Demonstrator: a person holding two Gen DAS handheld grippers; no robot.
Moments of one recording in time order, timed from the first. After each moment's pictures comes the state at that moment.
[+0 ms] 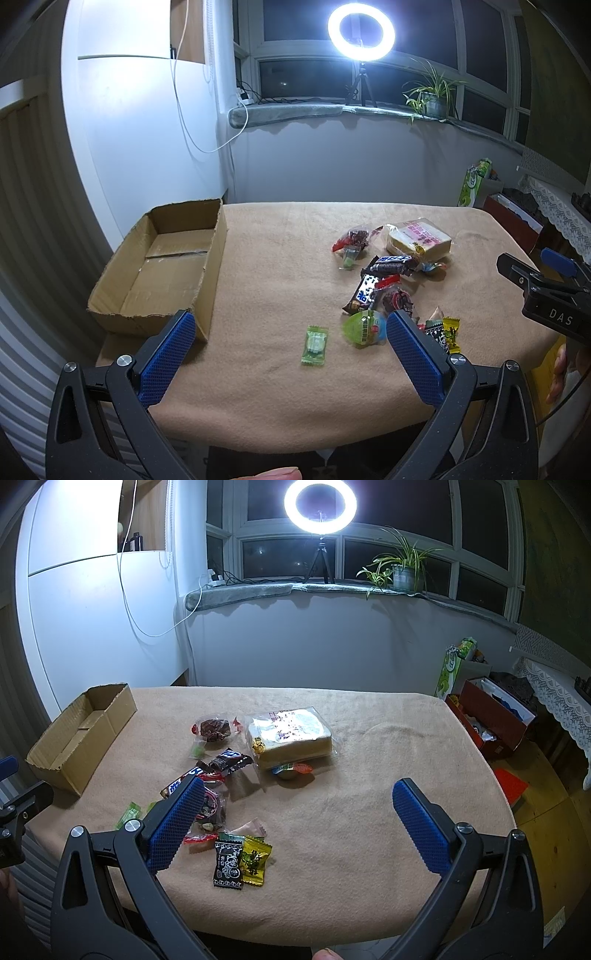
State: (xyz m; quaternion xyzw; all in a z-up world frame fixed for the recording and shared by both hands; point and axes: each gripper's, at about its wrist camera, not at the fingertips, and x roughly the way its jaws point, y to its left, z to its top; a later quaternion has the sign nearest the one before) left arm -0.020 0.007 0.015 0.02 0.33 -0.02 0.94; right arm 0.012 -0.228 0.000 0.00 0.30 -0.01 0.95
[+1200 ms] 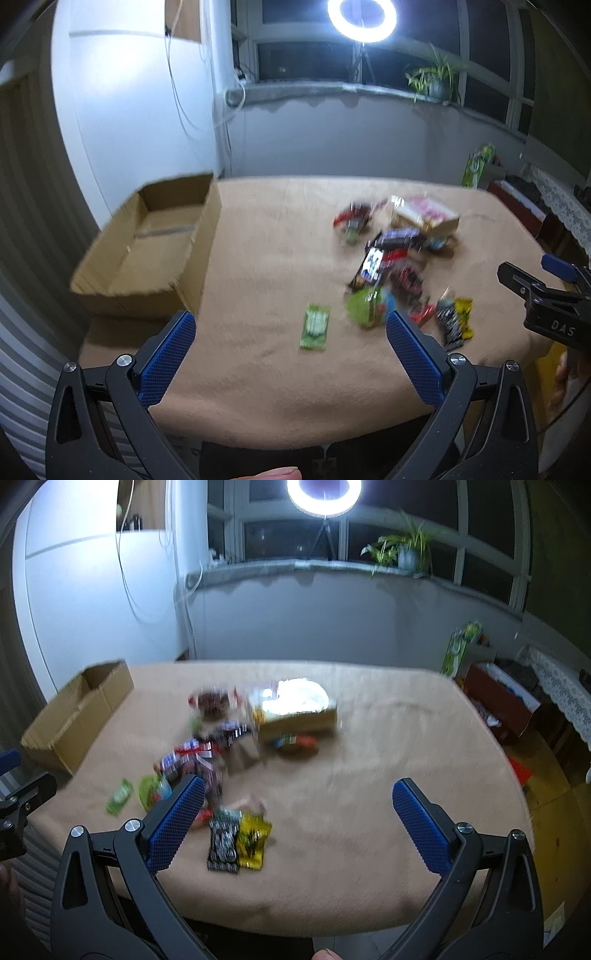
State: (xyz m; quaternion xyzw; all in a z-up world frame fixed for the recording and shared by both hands) left arm -0.010 0.006 -0.027 0.02 0.36 -0.02 0.93; right arm 0.015 -0.224 -0.036 0.00 0.34 0.00 0.94
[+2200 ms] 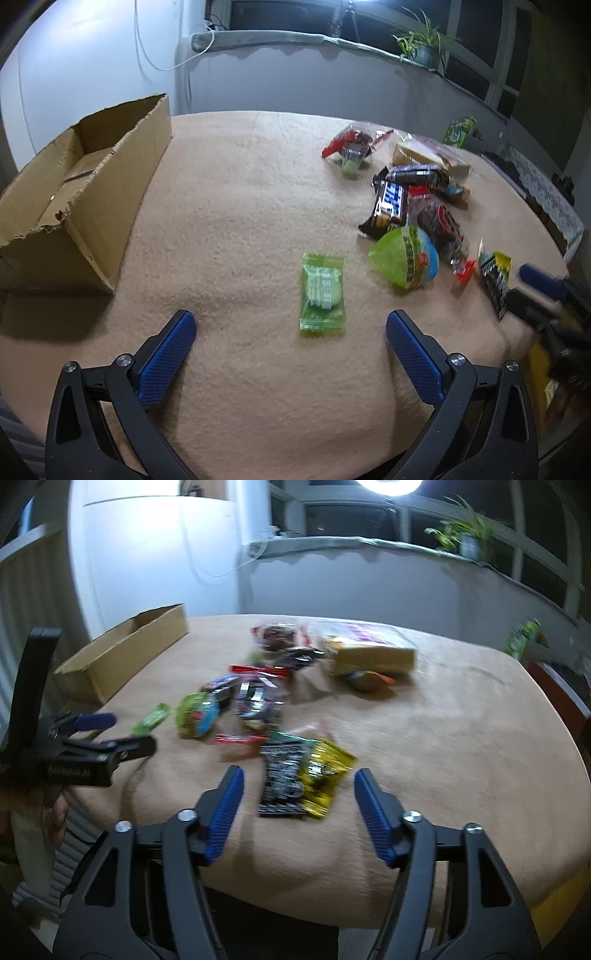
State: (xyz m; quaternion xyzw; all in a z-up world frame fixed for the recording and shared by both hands) left arm 0.038 0.023 -0.106 -0.02 0.42 -0.10 0.90; right arm 0.000 -0.197 -0.100 -0.03 0.35 0.12 0.93
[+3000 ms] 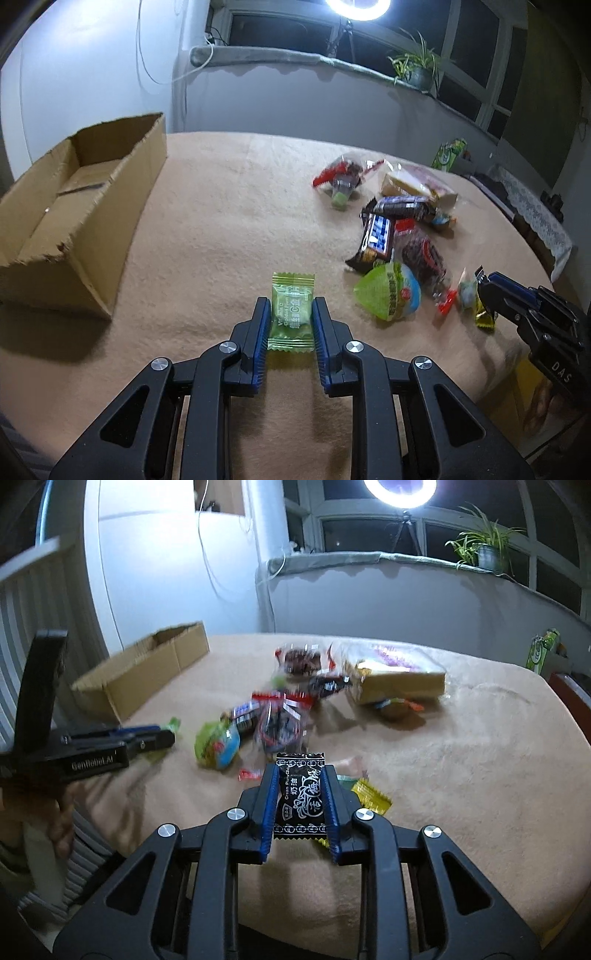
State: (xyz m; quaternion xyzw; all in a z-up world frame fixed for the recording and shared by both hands) left arm 0.042 0.027 -0.091 -0.04 0.38 -0.12 0.91; right arm 0.013 -0.191 -0.093 0.00 0.32 0.16 0.94
